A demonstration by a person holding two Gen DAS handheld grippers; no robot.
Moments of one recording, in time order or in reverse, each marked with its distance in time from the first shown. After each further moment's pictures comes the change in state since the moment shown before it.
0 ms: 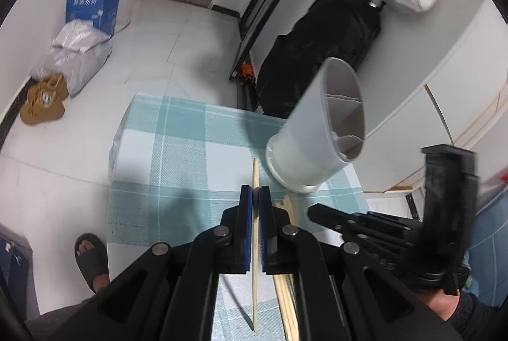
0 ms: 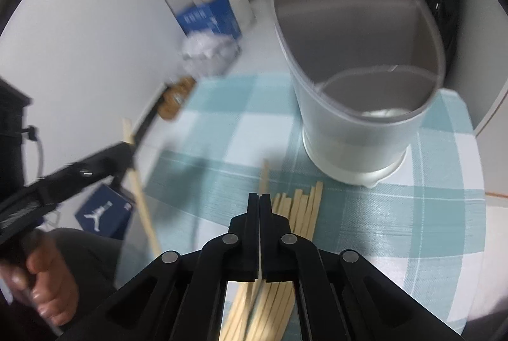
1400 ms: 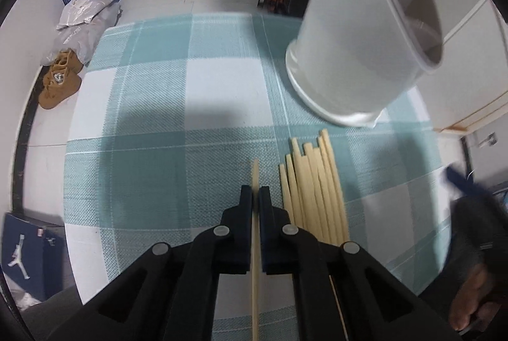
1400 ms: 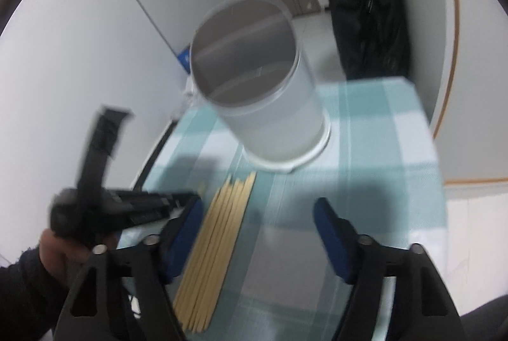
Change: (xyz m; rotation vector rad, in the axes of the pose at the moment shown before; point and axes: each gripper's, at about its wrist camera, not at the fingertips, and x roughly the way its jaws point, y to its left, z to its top) left arm 0.086 -0.007 -0.021 0.075 0.301 0.225; right arm -0.043 -0.081 -0.042 0.084 -0.100 0.064
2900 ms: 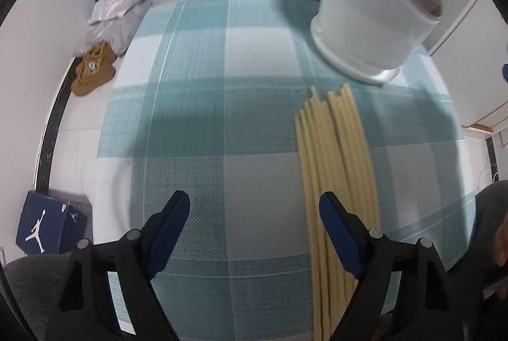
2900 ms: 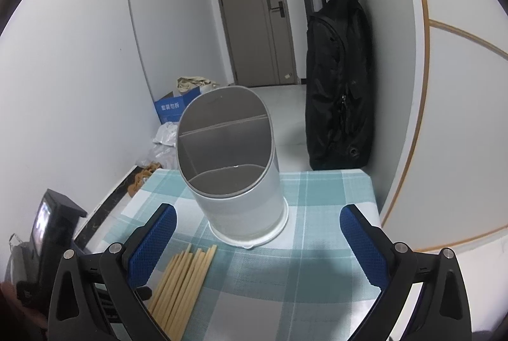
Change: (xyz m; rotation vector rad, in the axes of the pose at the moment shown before) left arm 0.001 -0.015 -0.033 -0.030 0.027 0.171; right arm -0.038 0.010 0.024 -0.138 -0.327 -0.208
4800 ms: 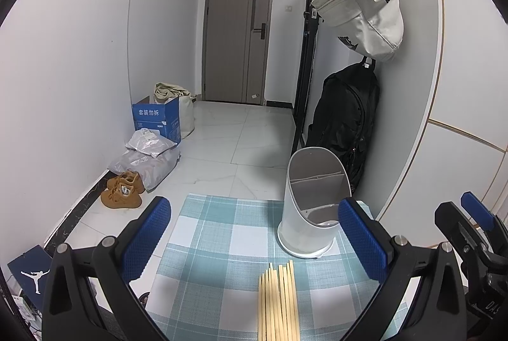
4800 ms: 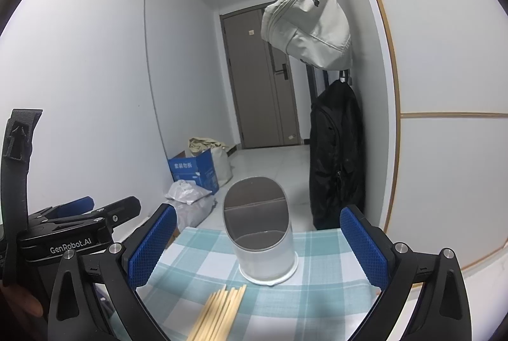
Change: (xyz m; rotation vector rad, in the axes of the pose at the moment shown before) left arm -0.174 -0.019 -0.013 -0.072 -0.788 0.024; right arm -0.110 0.029 0.024 -0.017 -0.300 0.015
